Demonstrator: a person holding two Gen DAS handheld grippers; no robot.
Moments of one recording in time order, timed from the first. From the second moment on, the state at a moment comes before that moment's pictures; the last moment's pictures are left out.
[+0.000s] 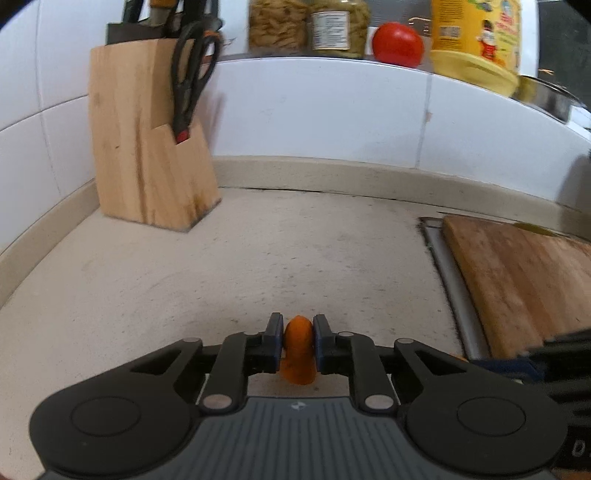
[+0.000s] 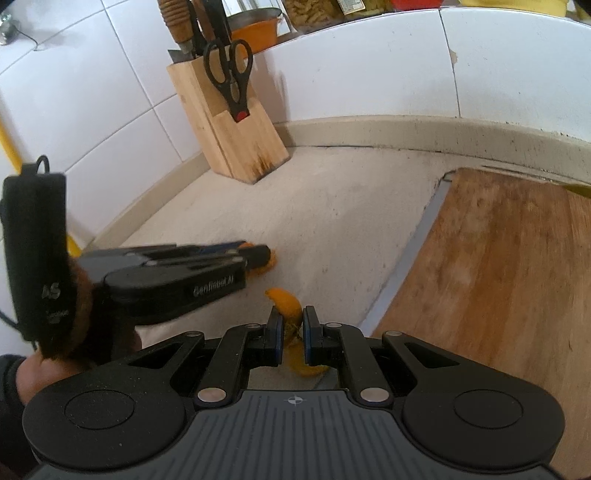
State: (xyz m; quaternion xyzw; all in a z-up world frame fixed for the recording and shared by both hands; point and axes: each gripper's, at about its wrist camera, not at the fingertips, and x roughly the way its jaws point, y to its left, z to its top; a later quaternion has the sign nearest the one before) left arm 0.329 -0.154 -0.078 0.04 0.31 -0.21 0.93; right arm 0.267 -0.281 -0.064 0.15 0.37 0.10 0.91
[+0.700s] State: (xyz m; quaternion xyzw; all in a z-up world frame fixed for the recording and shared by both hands) left arm 0.308 -0.146 -0.077 0.02 0.33 -0.22 0.92; right arm 0.261 -0.294 -0.056 0.15 0.36 0.08 0.92
